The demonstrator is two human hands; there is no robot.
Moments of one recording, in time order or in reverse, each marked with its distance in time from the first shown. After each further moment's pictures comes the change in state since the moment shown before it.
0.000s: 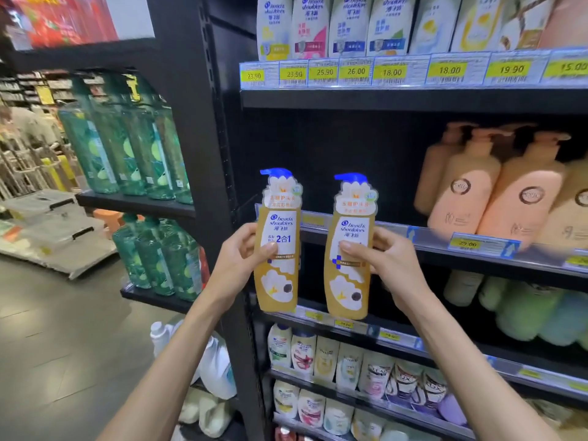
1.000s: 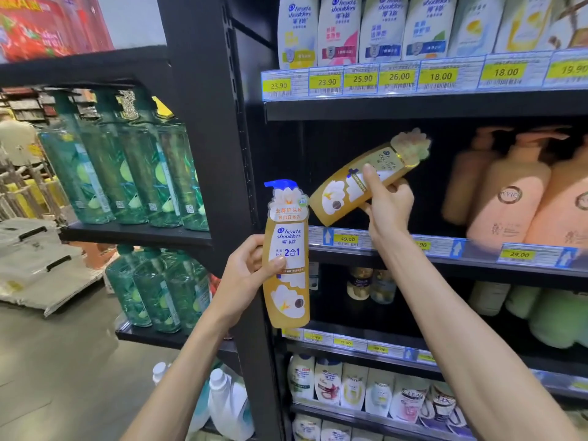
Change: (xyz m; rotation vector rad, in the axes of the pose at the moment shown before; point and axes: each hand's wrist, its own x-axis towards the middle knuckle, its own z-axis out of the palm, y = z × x) left_hand 0.047 -0.018 -0.062 -0.008 -0.094 -0.008; right_hand 0.137 -0.023 0.079 0.438 0.502 -0.131
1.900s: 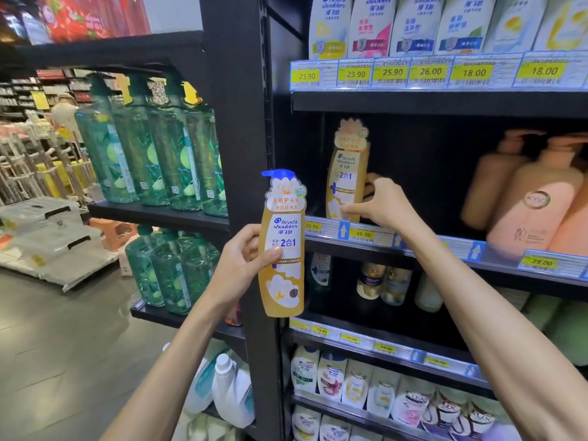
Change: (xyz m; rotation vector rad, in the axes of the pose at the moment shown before) left_hand -0.013 0.000 -0.023 -0.011 0.060 0.028; right_hand 0.023 0.004 -0.001 -1.130 -0.539 -0.181
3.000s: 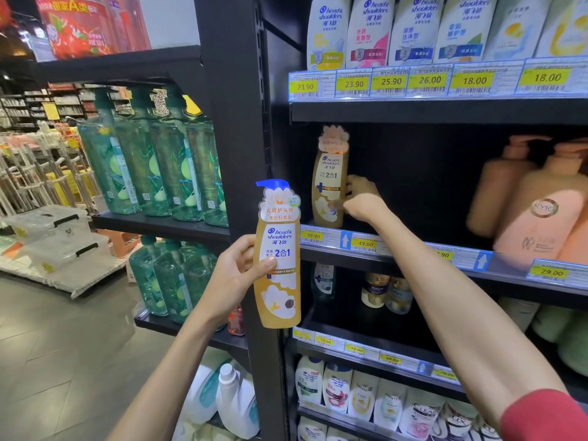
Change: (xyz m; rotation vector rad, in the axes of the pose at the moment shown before) left_hand 0.000 0.006 -0.008 0.019 -0.009 -0.012; right_hand 0.052 -0.018 0.029 -0.006 -0.079 0.107
